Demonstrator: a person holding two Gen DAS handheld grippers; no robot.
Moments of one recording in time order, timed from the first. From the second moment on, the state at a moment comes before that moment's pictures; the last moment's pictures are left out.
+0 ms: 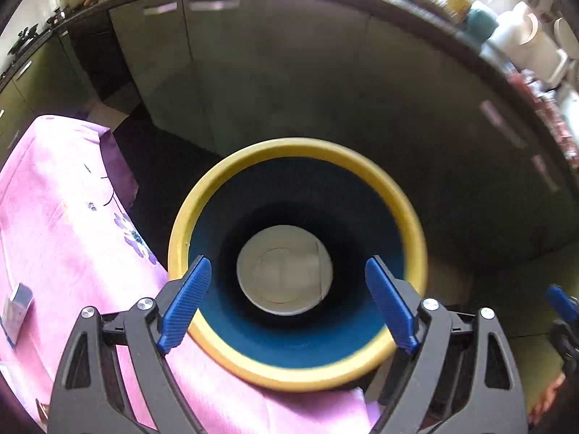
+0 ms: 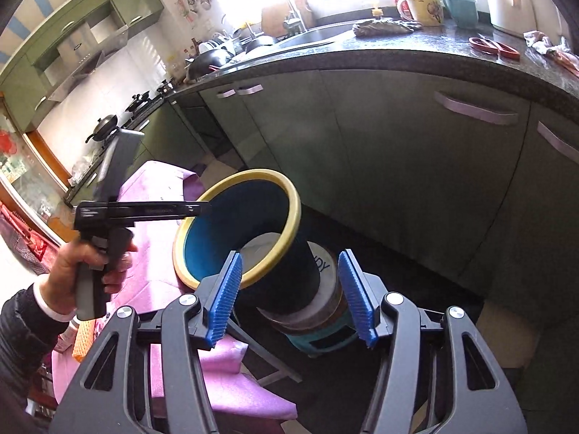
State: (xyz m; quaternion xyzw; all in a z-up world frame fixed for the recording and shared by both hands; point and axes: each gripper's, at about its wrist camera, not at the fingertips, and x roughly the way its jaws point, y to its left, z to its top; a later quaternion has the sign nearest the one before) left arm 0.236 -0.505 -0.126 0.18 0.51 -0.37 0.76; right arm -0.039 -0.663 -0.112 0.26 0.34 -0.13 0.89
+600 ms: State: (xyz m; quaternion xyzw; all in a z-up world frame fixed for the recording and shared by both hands) left arm 0.194 -0.163 0.024 0.01 0.32 -0.32 0.89; right arm 0.075 -0.551 -0.098 0.17 0.40 0.01 0.90
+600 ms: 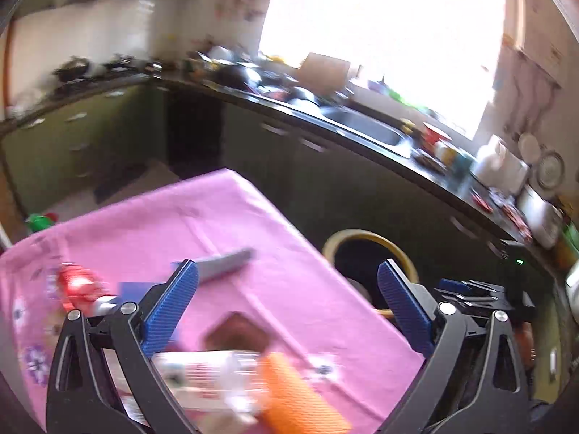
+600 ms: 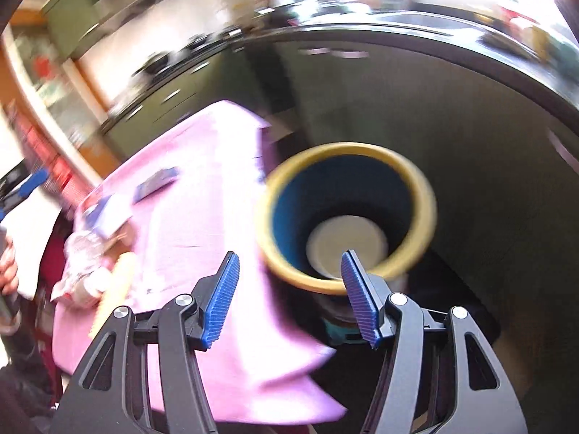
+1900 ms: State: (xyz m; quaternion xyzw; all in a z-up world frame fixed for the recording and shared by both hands) left arm 0.269 0.088 -0.065 -0.13 0.31 -0.04 0.94; right arm 0.243 -0.120 -0.158 -0.43 0.64 0.33 0.55
